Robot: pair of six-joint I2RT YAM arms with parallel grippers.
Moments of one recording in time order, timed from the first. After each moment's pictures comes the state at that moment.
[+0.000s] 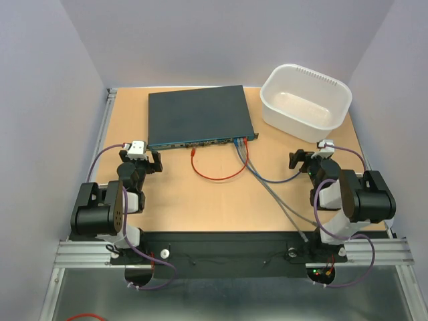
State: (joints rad) left arm 0.05 1.49 0.19 1.17 0.14 0.00; right arm -0.07 1.60 0.22 1.24 -0.14 0.13
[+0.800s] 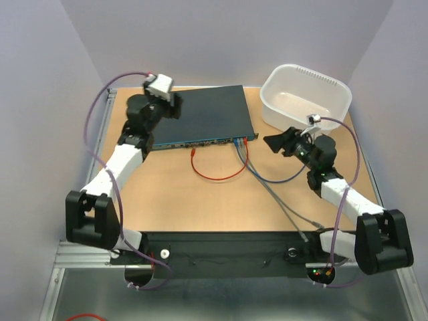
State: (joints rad) left arm -0.17 1.36 1.03 0.33 0.19 0.13; right arm 0.14 1.16 0.53 0.56 -0.39 0.63
